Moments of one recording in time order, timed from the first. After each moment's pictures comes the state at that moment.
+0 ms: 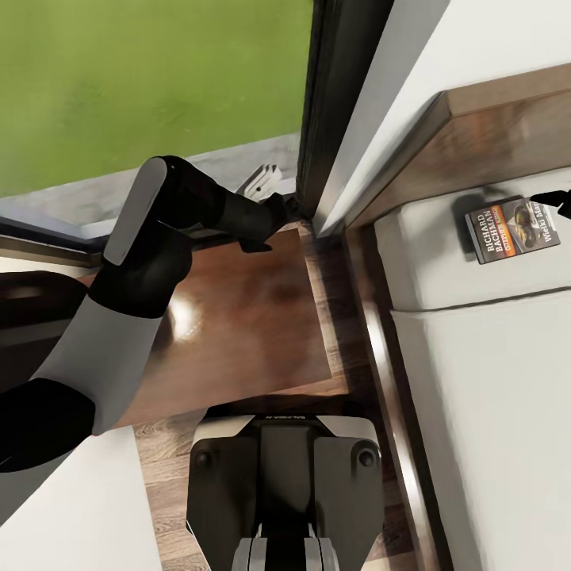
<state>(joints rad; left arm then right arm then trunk) -1.42 -0.05 -0.44 -1.37 1.98 0.70 1.28 -1.54 -0.59 -0.32 -0.66 -0.05 0.78 0.50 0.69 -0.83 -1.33</state>
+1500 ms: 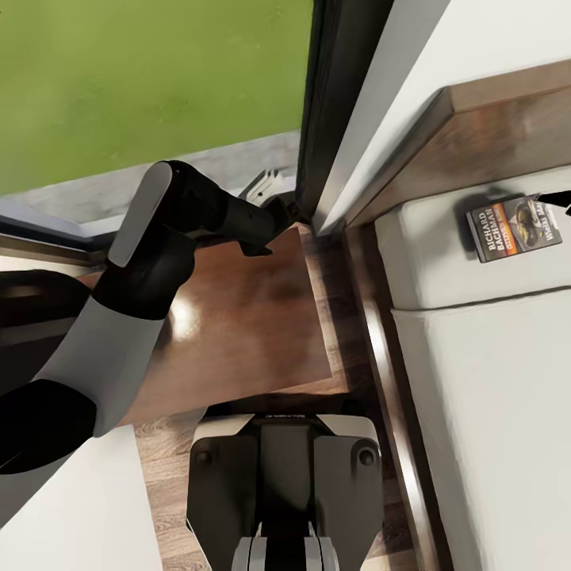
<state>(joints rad) -1.41 -0.05 -0.45 -1.36 1.98 0.70 1.28 -1.54 -0.61 -0.33 -0.64 -0.07 0.79 0.50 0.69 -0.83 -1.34</state>
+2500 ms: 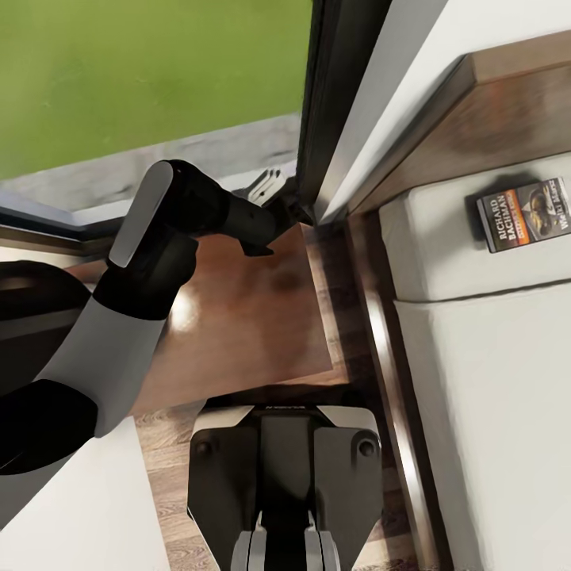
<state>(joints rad) -1.41 -0.06 -0.45 -1.37 1.99 0.70 1.29 -1.60 -0.69 -0.34 -0.62 -0.18 0.78 0.49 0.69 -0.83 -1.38</state>
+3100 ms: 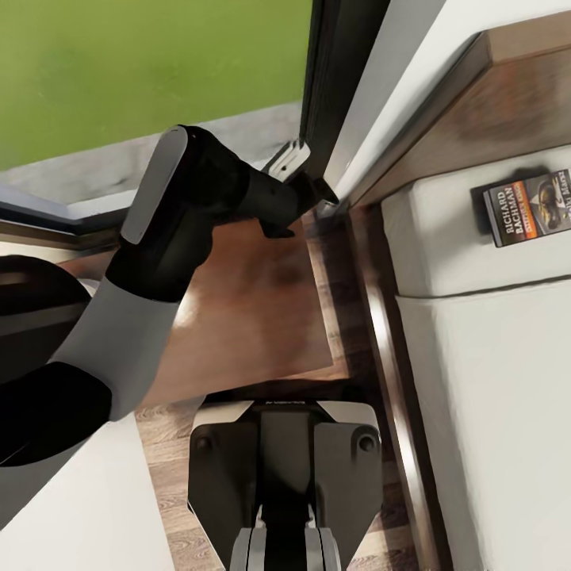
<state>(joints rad) -1.49 -0.14 -0.45 -1.33 1.99 0.70 1.28 -1.60 -0.72 -0.34 -0.61 -0.19 0.76 0.50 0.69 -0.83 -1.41</state>
